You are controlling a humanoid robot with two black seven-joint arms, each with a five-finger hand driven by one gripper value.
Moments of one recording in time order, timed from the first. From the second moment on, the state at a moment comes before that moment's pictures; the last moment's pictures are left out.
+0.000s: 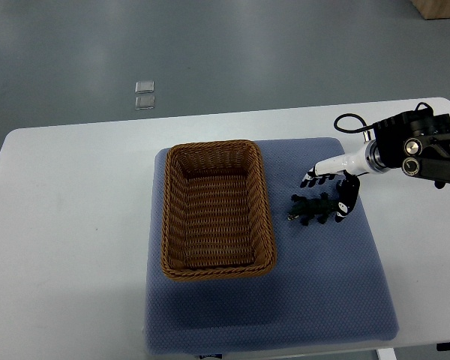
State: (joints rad) left arm -0.03 0.00 -0.04 -0.22 0.06 0.02 0.02; right arm 1.31 -0.57 -0.29 1.22 -1.01 0.33 -0.13
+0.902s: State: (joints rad) left arm -0.03 0.00 -0.04 -0.23 0.06 0.02 0.02; right arm 1.23 -0.54 -0.29 1.15 -1.10 0.26 -0.10
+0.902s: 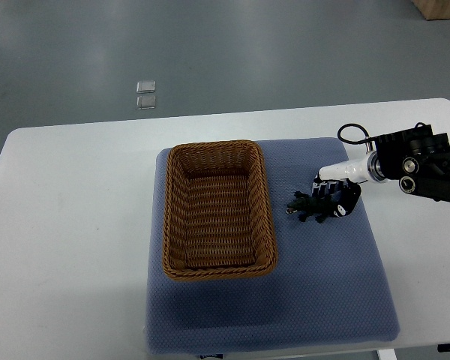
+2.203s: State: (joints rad) left arm -0.02 0.00 -0.04 -0.23 0.06 0.02 0.02; right arm 1.49 -0.61 -0.14 1.17 -1.09 0.50 -0.10
